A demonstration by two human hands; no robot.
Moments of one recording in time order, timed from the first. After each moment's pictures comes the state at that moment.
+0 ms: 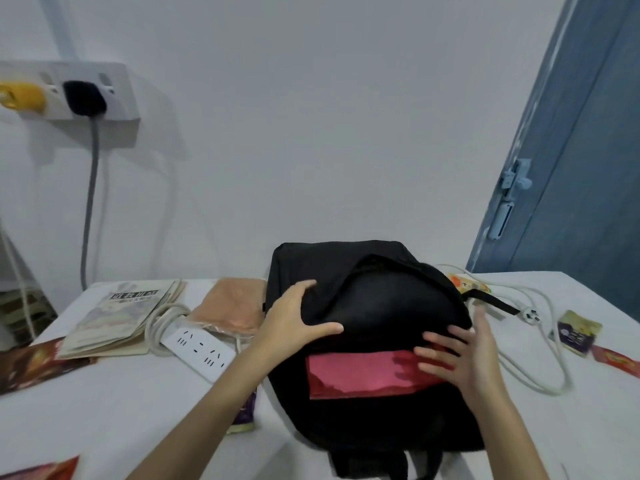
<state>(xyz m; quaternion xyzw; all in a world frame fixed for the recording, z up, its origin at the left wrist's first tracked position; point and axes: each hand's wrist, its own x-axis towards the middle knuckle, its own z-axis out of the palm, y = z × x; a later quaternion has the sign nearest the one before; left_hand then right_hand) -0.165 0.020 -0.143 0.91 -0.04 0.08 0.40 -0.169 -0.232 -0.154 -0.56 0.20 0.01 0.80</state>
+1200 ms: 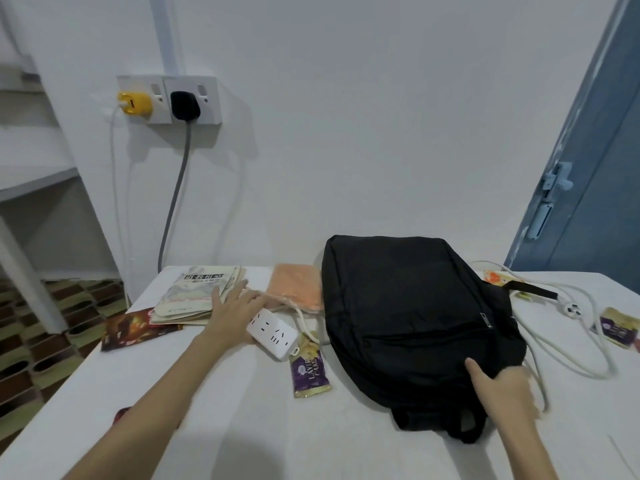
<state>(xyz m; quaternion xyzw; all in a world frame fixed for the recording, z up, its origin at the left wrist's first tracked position) -0.196 0.211 -0.196 1.00 -0.02 0.07 -0.05 -0.234 -0.183 -0.198 -0.84 0.30 -0.08 0.45</state>
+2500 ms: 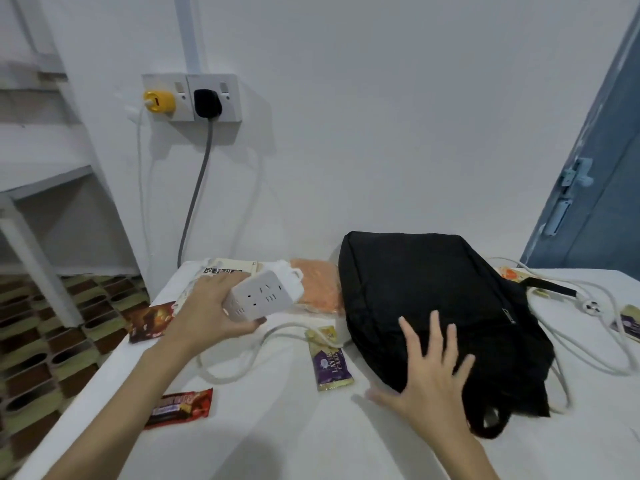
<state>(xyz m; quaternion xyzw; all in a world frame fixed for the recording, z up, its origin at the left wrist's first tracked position) -0.275 0.243 -0.137 0.94 -0.04 0.18 0.28 -0.273 -0.071 -0.193 -0.99 -0.04 -0.10 0.11</state>
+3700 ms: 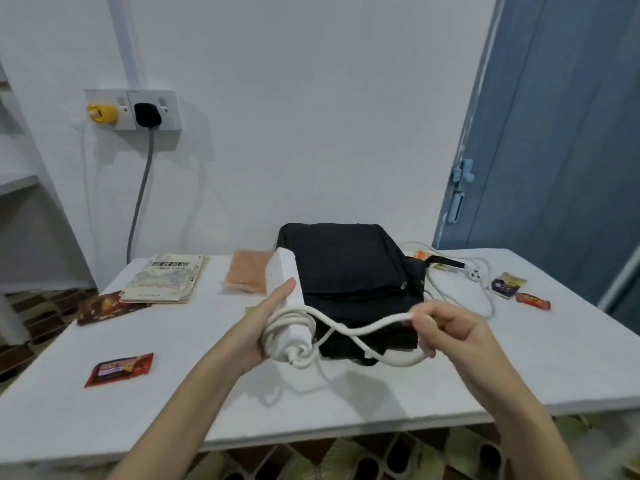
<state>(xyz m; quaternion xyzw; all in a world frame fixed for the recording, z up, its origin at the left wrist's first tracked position) -0.359 0.025 -0.103 0.61 0.10 -0.15 0.77 -0.396 -0.234 -0.079 -0.71 -0.23 -0.03 0.66</state>
